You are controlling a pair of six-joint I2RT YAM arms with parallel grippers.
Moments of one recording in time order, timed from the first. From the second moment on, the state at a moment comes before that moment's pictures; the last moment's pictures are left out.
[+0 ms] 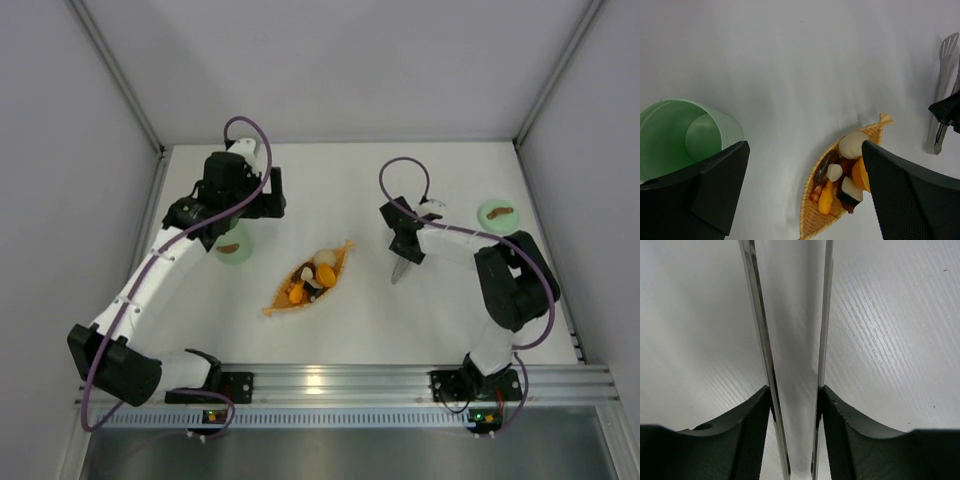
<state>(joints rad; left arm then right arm) -0.40 1.31 1.35 -0.62 -0.07 -0.26 0.50 1.74 1.04 -0.48 0.52 0.97</state>
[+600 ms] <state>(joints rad) -0.40 0.78 1.00 -0.63 -0.16 -0.26 0.56 1.27 0.99 -0.59 0.51 0.74</state>
